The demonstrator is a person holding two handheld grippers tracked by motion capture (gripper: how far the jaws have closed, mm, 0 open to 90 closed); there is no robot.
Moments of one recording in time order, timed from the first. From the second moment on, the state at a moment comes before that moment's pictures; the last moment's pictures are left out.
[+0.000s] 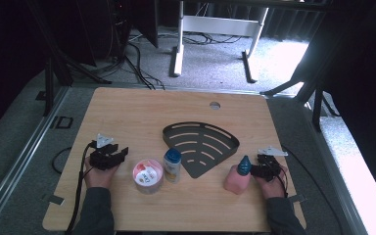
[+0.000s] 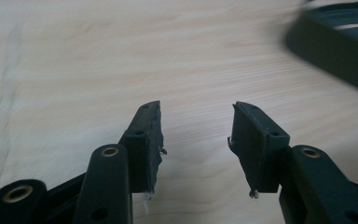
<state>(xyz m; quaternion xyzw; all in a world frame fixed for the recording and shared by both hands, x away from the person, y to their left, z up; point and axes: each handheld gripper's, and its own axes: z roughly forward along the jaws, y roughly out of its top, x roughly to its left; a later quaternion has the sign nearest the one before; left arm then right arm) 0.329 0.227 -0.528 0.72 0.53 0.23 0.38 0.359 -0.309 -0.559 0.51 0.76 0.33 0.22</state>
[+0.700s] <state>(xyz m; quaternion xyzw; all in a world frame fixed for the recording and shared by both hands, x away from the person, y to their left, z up) 0.277 0.161 -0.450 0.78 0.39 0.20 0.45 0.359 -0.309 -0.559 0.51 0.76 0.33 0.22</state>
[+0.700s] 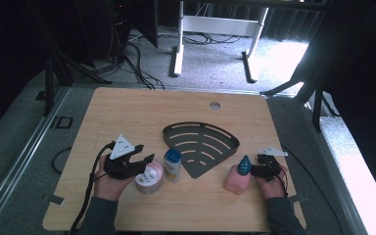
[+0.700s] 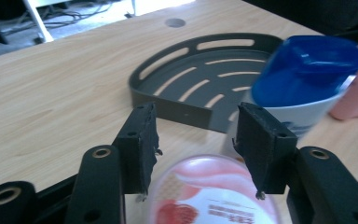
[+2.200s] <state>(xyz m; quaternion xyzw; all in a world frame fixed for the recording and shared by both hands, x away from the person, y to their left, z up) 0.288 0.078 -0.463 0.83 0.34 0.21 0.40 0.359 -0.309 -0.559 0.51 0.76 0.33 0.22</state>
